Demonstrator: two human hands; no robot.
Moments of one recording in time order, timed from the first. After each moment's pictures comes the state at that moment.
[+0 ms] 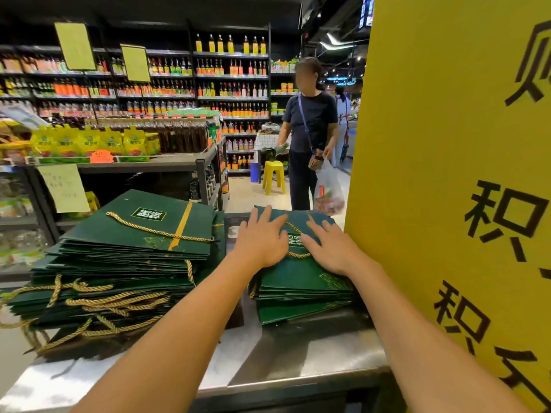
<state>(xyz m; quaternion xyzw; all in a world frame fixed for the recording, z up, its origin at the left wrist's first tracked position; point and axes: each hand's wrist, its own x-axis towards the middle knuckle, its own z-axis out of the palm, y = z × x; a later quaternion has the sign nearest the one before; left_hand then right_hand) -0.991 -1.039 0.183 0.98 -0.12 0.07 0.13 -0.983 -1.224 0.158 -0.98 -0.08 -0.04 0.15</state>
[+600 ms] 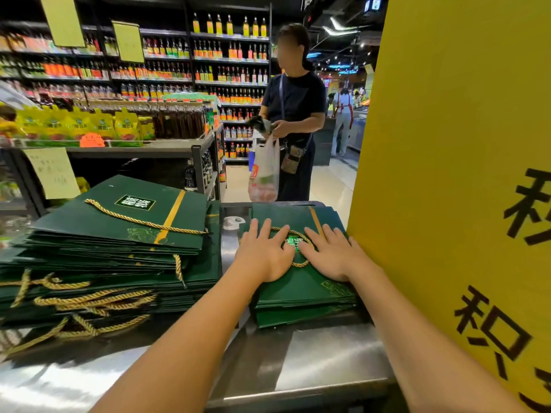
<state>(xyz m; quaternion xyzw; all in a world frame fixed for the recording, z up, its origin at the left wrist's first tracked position) -0.976 -1.046 0.138 0.99 -0.10 -0.01 0.11 -0.972 -1.222 0.133 -1.00 -0.05 0.03 0.08</state>
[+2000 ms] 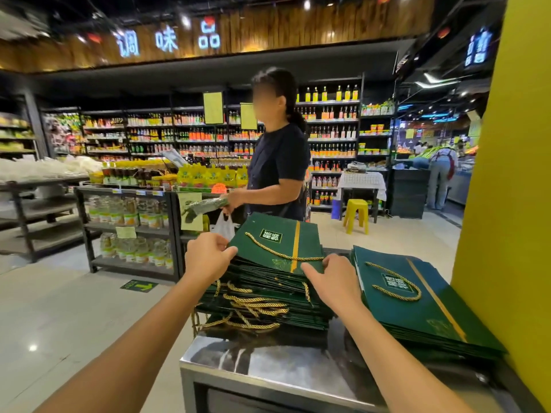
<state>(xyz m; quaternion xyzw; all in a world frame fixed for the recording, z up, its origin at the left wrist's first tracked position) -1.133 -0.791 0.233 0.89 0.18 0.30 0.30 -1.050 -1.028 0.182 -0.91 -0.10 -0.16 0.38</state>
